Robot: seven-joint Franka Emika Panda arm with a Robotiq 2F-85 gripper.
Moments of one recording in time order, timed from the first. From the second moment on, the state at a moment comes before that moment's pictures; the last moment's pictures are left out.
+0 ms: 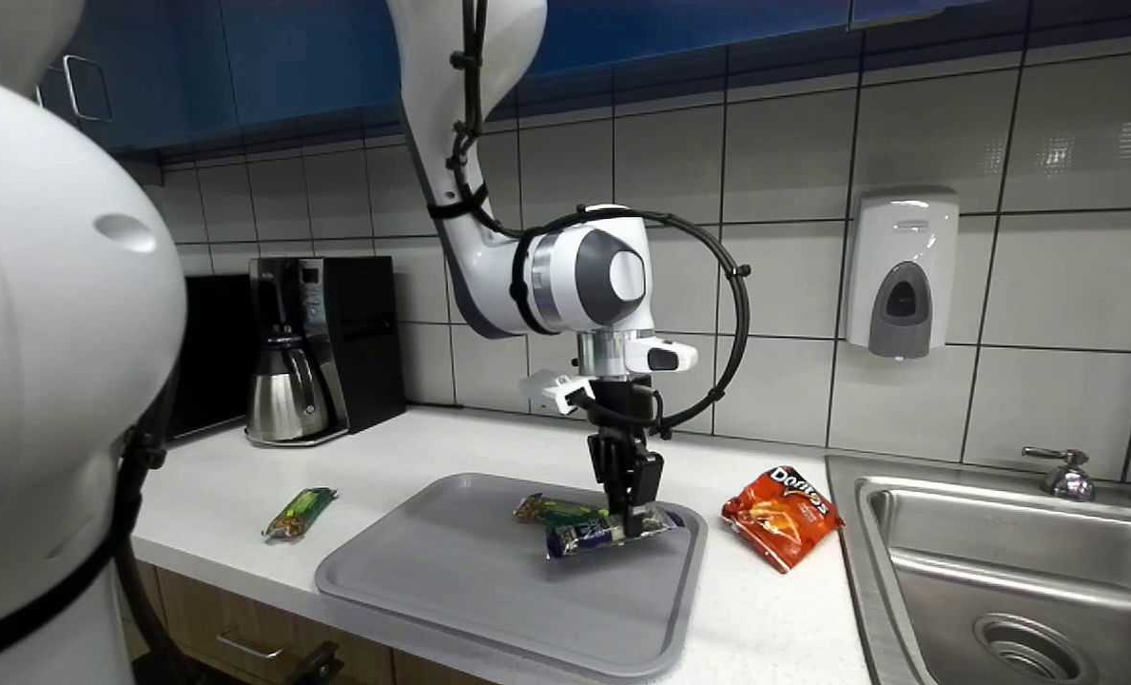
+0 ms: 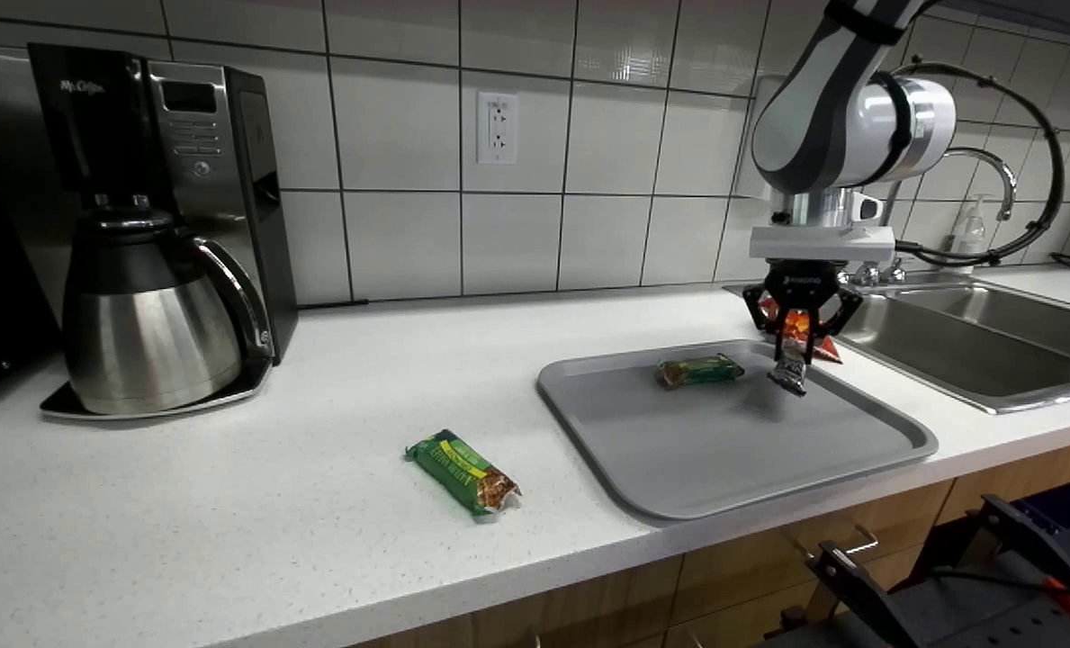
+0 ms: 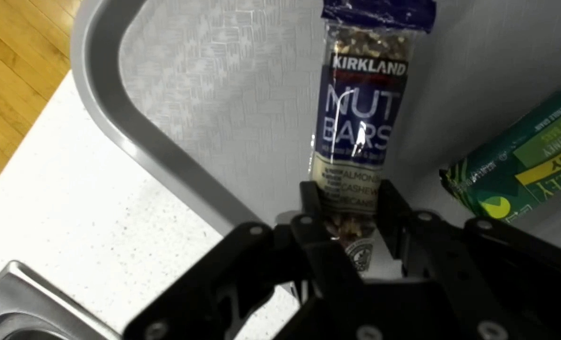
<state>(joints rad) 0.03 0.27 -0.24 -2.40 -0.11 2.59 0.60</state>
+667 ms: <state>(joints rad) -0.03 0.17 -0.29 -2.46 -0.13 2.59 0.60</state>
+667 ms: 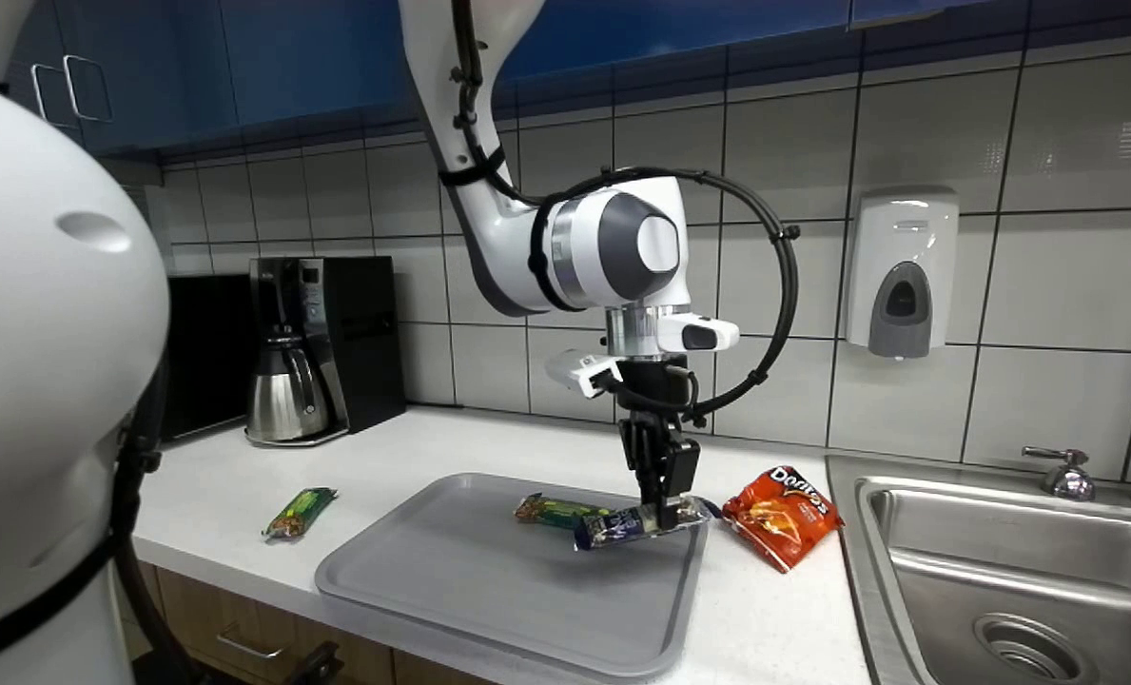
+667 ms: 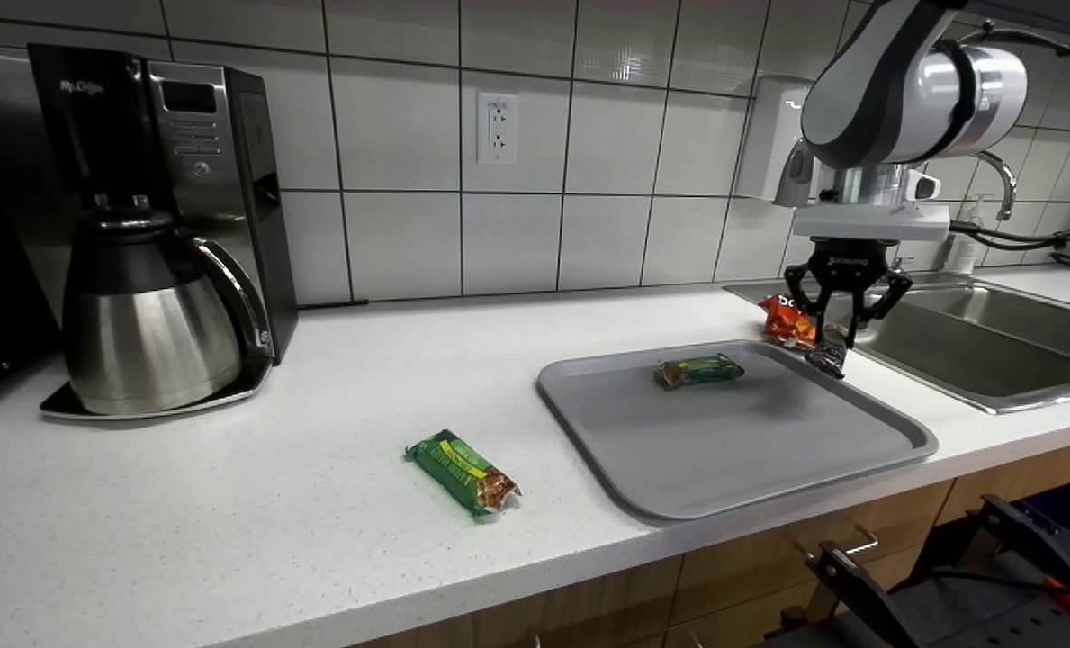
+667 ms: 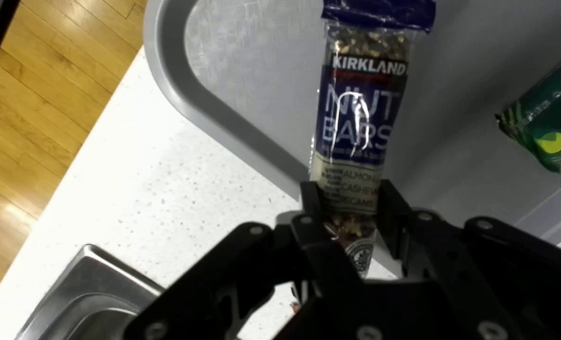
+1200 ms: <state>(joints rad) -0.10 0.15 -0.33 -2.47 -0.16 2.59 0.60</state>
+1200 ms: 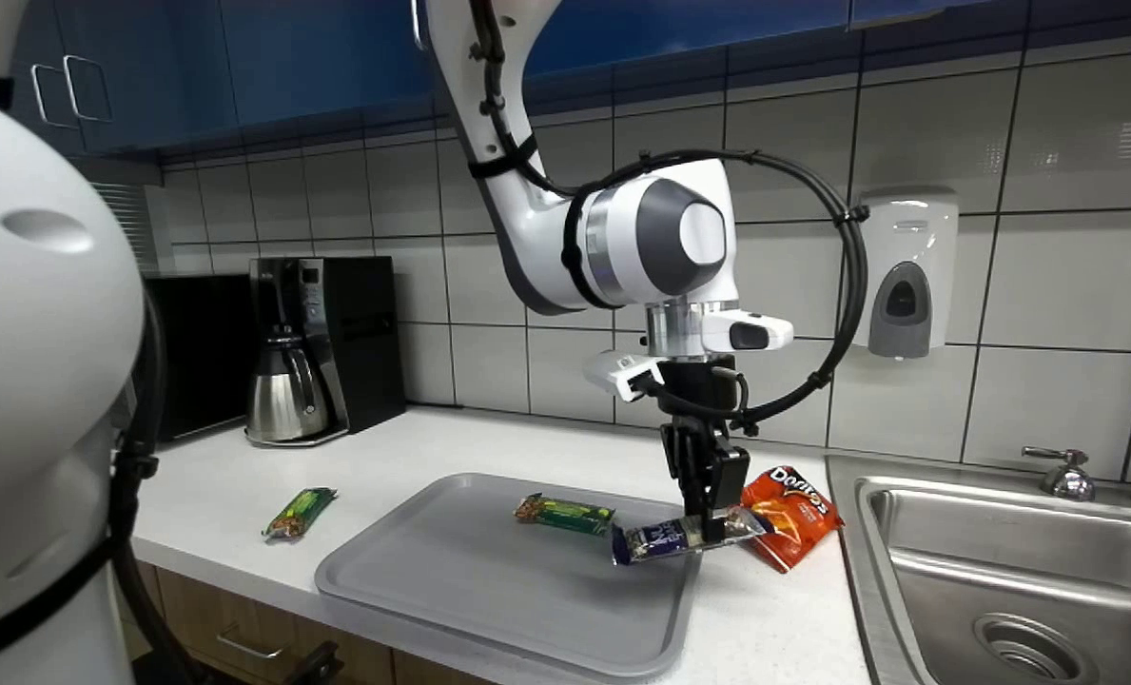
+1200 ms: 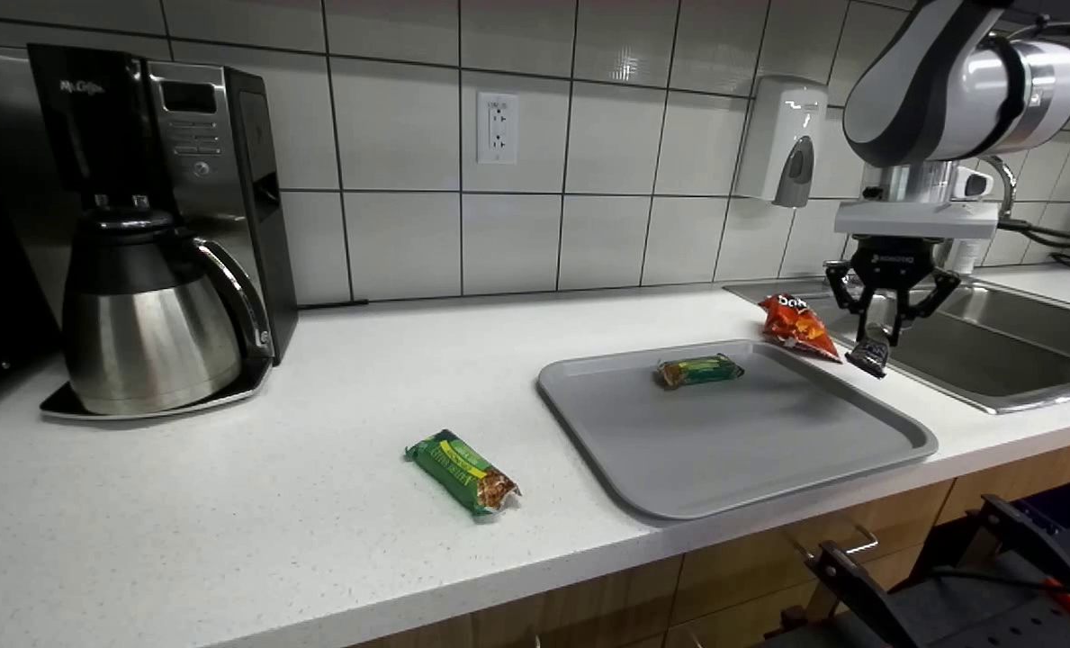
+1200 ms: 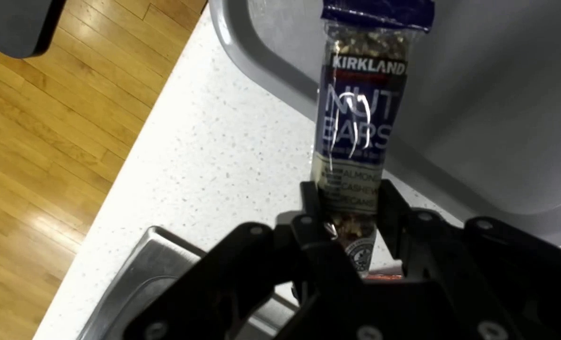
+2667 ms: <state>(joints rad) -0.18 0.24 -0.40 -2.43 -0.18 2.60 0.60</state>
